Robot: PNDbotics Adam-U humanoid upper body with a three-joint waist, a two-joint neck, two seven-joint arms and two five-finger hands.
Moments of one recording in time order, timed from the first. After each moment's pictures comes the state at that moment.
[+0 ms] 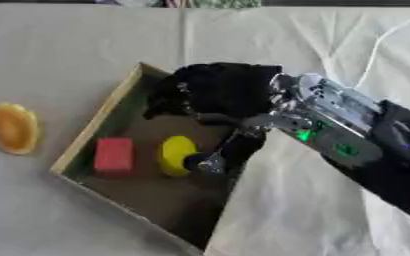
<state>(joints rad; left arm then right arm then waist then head) -0.24 0.39 0.11 -1.98 -0.06 -0.22 0.53 -0.68 -0.82 0.53 -1.98 0.64 -0.20 0.33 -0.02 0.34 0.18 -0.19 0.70</state>
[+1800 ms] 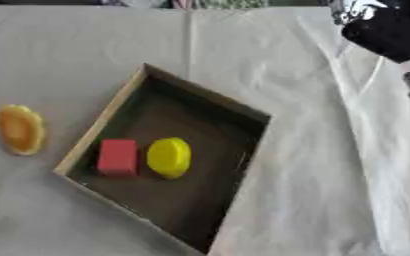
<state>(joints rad) -0.33 1.10 -0.26 -1.99 -0.33 -0.05 -0.37 -0.42 -0.85 0.05 -1.99 0.03 -0.12 -0.28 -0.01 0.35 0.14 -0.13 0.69</state>
